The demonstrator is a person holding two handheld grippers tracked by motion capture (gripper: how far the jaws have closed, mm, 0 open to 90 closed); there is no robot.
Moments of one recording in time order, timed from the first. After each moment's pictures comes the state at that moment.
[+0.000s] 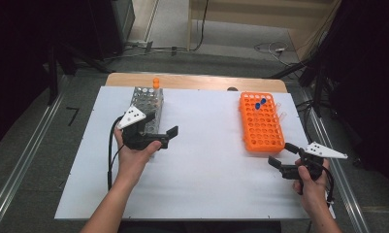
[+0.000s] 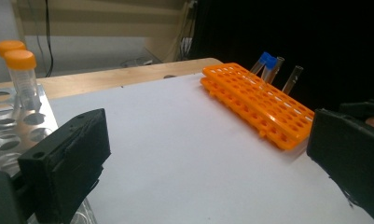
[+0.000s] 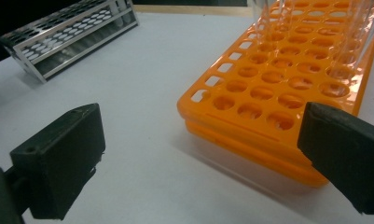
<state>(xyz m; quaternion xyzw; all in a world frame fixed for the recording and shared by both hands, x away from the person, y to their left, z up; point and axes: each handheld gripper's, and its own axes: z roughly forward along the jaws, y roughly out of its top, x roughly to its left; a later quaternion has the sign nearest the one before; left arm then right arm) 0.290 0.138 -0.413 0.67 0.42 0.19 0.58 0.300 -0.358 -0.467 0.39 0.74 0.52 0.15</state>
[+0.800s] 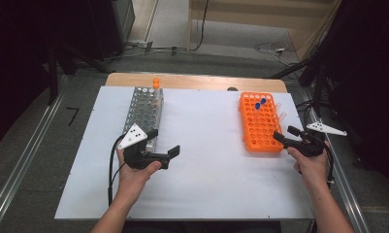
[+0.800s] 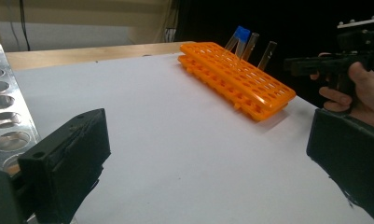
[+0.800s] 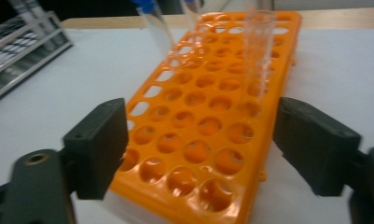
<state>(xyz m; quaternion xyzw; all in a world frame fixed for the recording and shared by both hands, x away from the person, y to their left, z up) 0.261 0.132 -0.439 0.68 0.41 0.16 0.58 0.364 -0.371 -0.459 0.47 0.71 0.49 0.18</state>
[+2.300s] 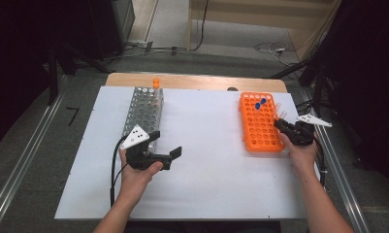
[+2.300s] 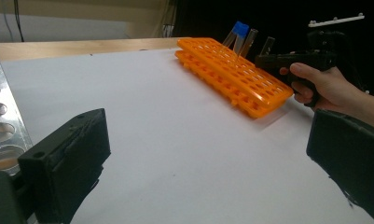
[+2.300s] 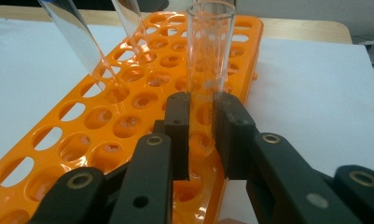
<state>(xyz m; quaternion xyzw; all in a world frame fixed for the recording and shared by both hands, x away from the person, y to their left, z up) 0.262 0.128 -0.443 0.68 0.41 0.15 0.58 0.404 -0.361 -0.478 0.48 0.71 0.45 0.25</state>
